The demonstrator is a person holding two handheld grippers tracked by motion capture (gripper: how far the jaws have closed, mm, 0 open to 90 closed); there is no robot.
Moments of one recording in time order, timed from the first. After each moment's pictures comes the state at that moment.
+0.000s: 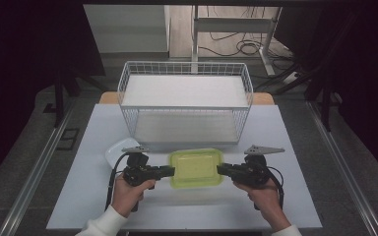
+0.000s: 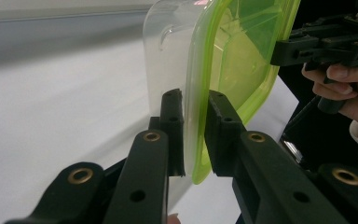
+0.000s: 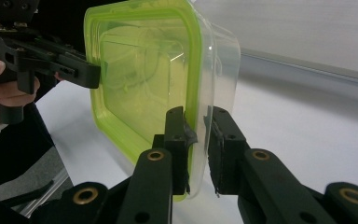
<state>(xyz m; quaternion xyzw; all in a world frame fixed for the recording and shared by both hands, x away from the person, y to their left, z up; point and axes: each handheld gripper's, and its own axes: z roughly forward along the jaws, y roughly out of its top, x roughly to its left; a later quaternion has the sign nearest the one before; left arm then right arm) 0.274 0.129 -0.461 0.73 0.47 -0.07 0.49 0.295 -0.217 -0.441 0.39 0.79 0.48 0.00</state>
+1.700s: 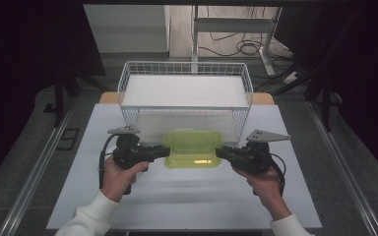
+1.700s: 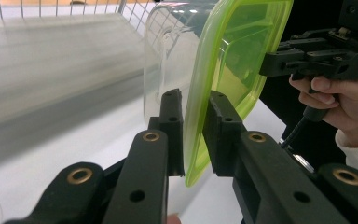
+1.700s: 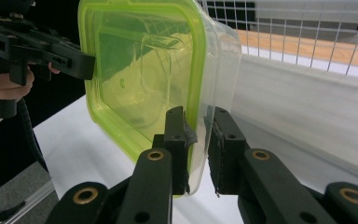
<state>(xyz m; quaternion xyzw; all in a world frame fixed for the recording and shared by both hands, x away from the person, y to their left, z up) 0.285 0.144 -0.394 0.73 0.43 -0.01 0.53 0.301 -0.205 -0.388 0.34 0.78 0.52 0.07</state>
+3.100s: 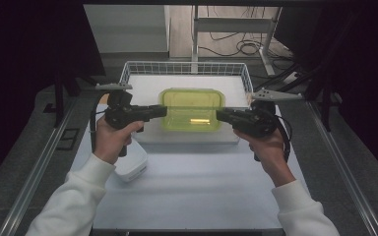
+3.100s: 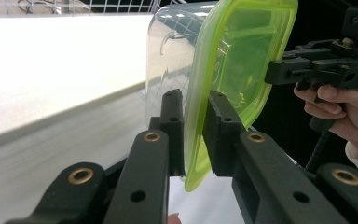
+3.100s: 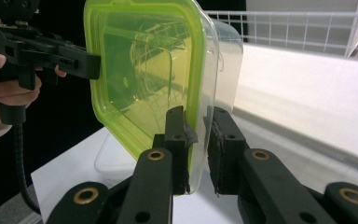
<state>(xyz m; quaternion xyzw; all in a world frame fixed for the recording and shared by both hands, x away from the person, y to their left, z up) 0.332 0.158 -0.307 0.72 0.40 0.03 0.56 0.342 -0.192 -0.303 0.32 0.76 0.55 0.10</state>
